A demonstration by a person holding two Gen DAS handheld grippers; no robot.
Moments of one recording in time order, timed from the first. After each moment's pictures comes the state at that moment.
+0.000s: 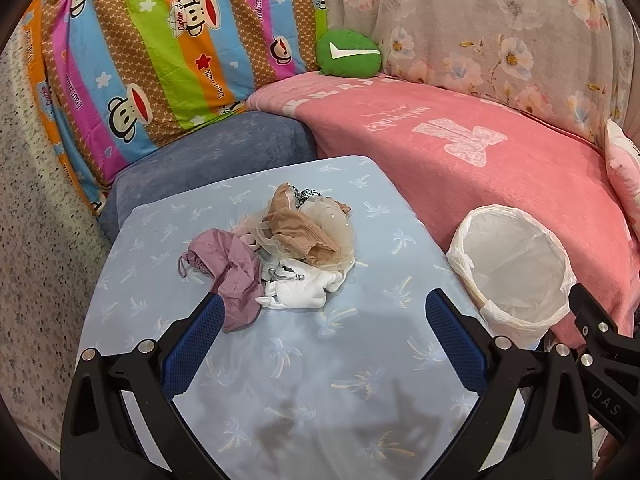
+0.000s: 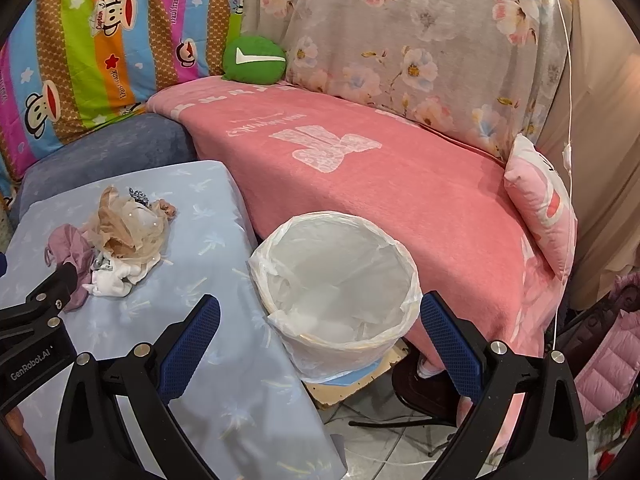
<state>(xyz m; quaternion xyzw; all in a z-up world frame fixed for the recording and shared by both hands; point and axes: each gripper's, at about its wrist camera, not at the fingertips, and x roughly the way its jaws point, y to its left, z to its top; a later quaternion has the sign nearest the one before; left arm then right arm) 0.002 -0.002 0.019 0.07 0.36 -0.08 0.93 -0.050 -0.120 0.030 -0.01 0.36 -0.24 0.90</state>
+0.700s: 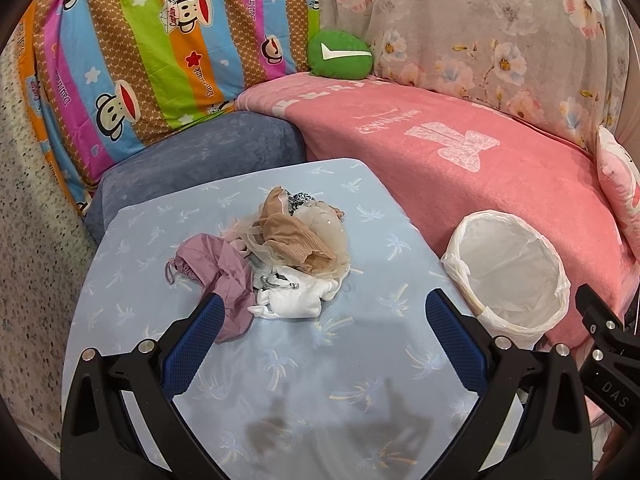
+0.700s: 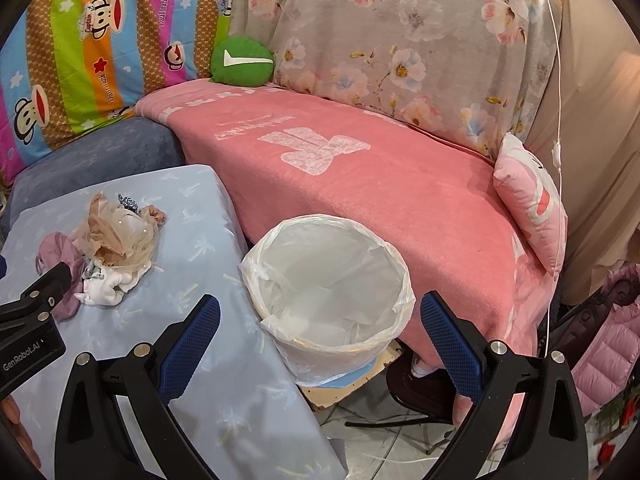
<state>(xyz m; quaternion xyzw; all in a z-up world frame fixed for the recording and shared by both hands) 0.013 0.006 0.015 0.05 0.36 -0.11 0.93 -0.044 -0.116 0.033 0.00 0.35 -0.26 0.90</state>
